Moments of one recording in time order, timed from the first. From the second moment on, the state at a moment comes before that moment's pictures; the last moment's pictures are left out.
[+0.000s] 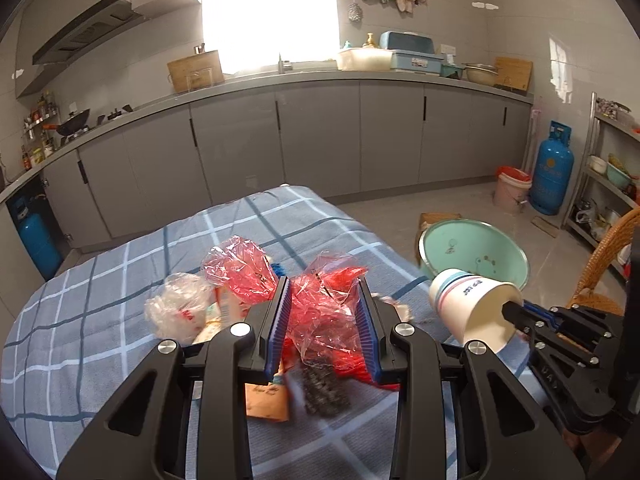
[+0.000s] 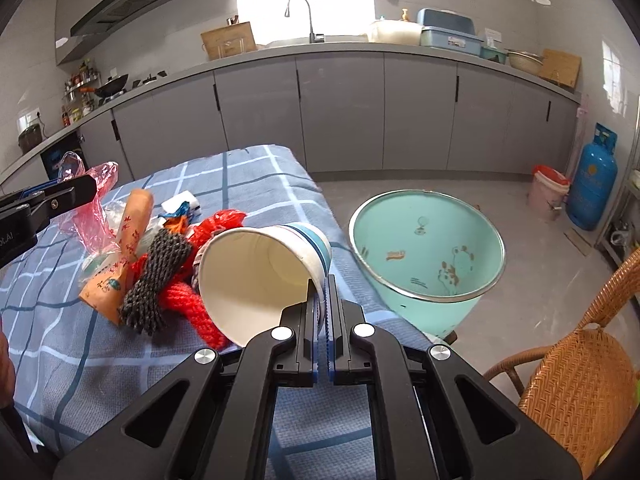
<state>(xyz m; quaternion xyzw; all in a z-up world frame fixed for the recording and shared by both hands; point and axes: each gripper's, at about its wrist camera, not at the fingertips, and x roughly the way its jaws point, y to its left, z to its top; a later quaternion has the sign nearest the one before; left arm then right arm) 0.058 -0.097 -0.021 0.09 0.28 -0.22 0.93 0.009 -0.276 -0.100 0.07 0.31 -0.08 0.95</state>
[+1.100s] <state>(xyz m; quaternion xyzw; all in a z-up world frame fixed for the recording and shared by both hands) 0.103 -0.267 -0.050 0.12 0.28 -0.40 0.87 0.064 -0.408 -0.120 0.13 0.31 -0.18 0.93</state>
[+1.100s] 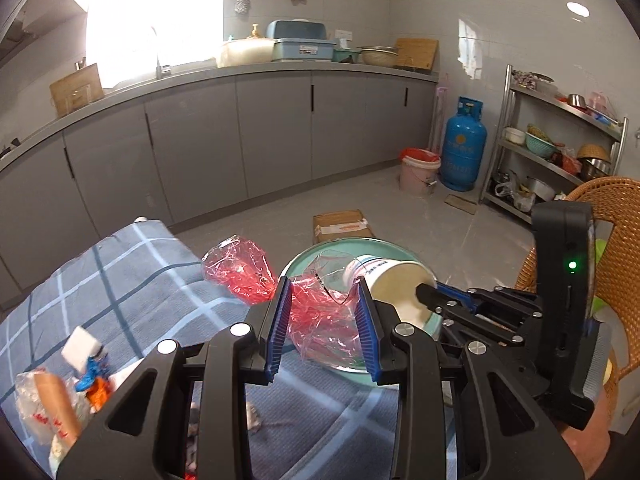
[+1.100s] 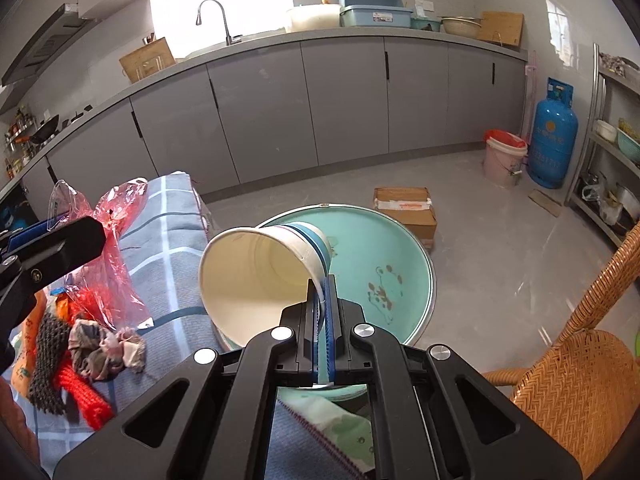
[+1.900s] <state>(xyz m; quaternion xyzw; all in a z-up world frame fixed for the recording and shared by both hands) 0.136 -0.337 -0.129 0.14 0.32 -0.44 0.83 0.095 -0.464 -0.156 0.15 0.33 -0.20 0.91</state>
